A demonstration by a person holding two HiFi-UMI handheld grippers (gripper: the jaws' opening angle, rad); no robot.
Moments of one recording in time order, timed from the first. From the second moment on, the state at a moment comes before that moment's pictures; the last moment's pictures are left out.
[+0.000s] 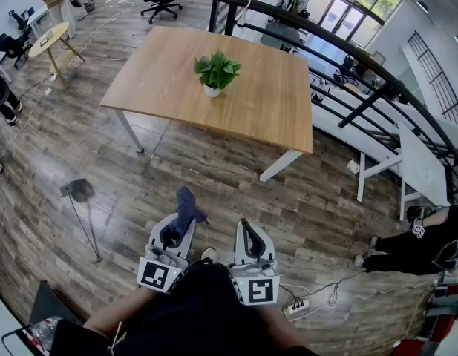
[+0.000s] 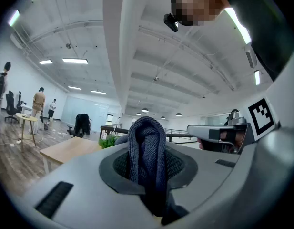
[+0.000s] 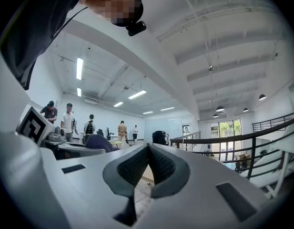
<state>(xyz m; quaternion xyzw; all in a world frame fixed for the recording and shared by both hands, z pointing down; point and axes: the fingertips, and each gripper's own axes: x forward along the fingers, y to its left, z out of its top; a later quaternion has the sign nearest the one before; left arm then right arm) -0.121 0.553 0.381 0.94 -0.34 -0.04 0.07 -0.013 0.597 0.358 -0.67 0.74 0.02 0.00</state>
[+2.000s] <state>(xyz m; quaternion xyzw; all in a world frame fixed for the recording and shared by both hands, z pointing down) 0.001 0.107 0.484 0.94 -0.33 0.05 0.10 0.148 0.190 0.387 -0.62 0.79 0.00 0.01</state>
